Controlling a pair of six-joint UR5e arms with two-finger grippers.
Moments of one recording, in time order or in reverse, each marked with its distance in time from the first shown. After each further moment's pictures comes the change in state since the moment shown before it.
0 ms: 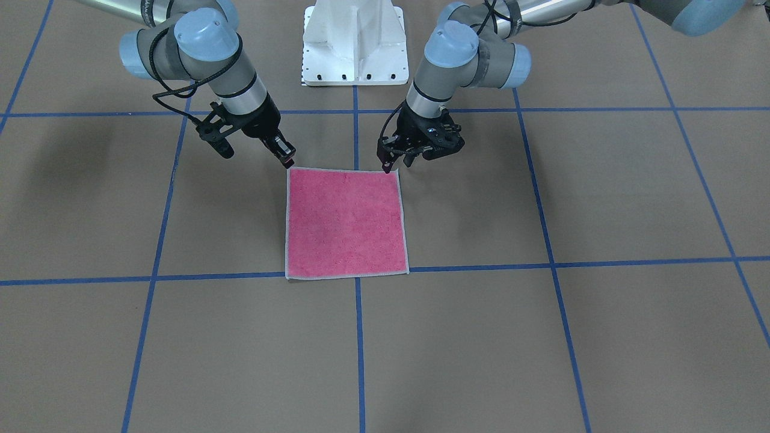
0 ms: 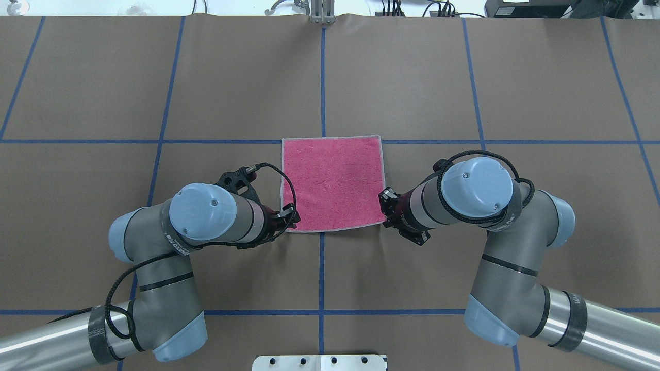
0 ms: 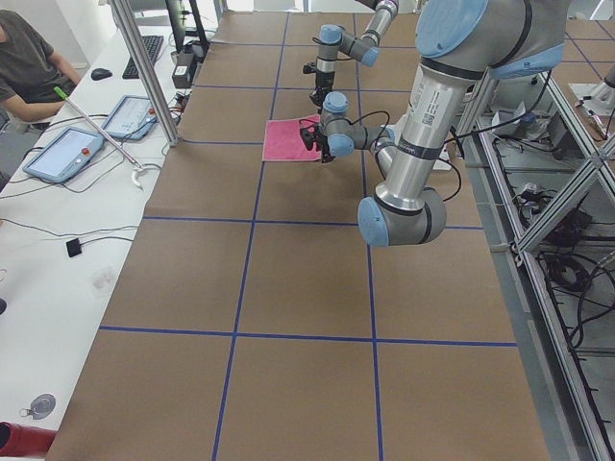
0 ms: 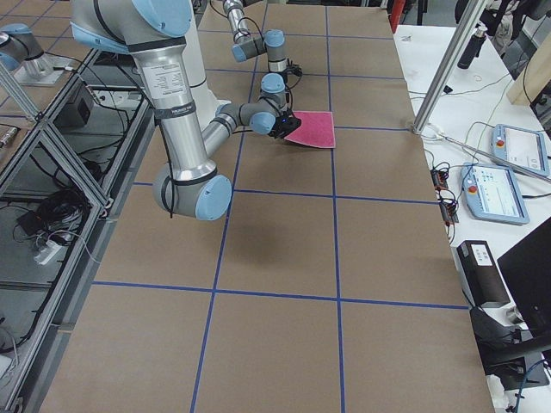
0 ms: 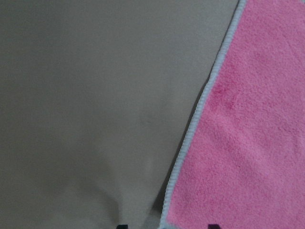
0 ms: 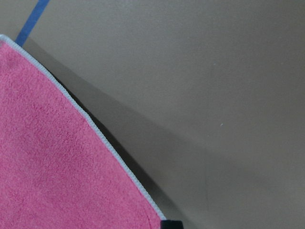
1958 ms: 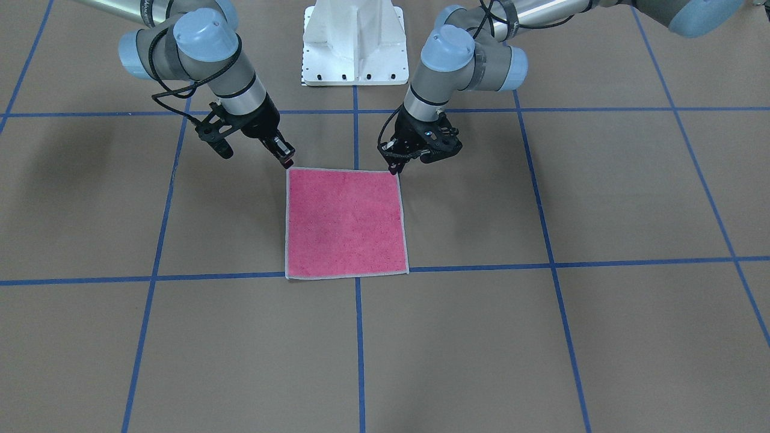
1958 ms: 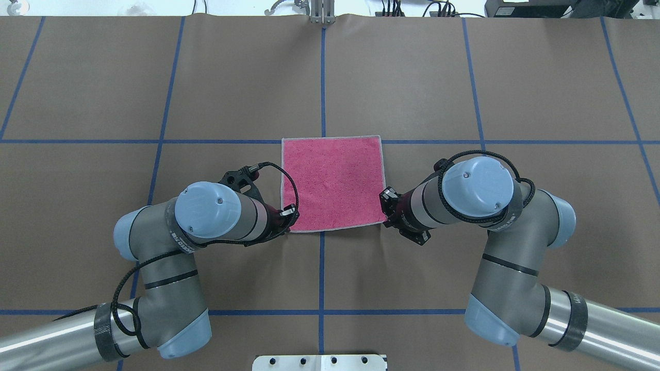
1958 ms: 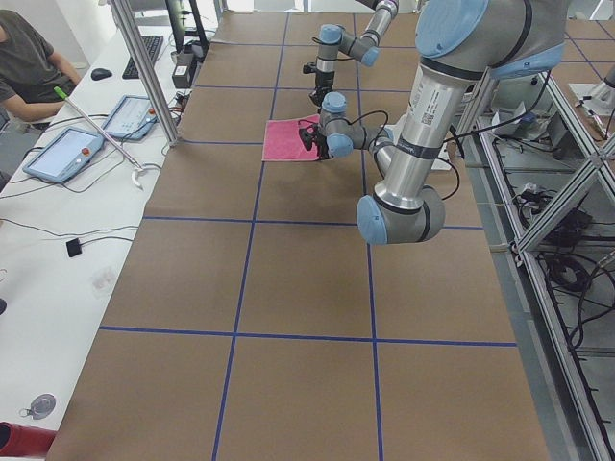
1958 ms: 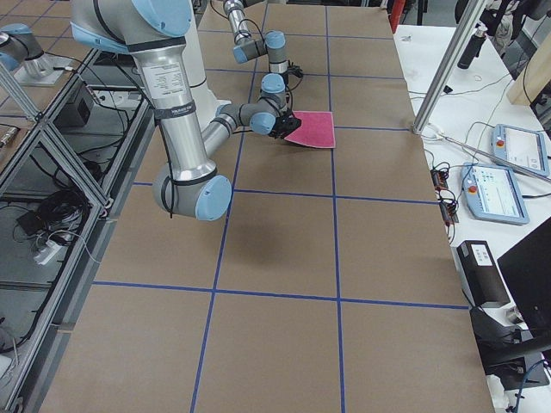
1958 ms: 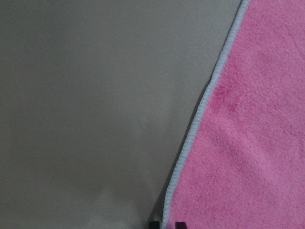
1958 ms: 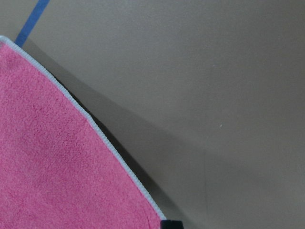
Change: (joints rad) left arm -0.003 -0.013 0.018 0.003 0.002 0.001; right arm 0.002 -0.002 0.000 0.000 0.001 -0.001
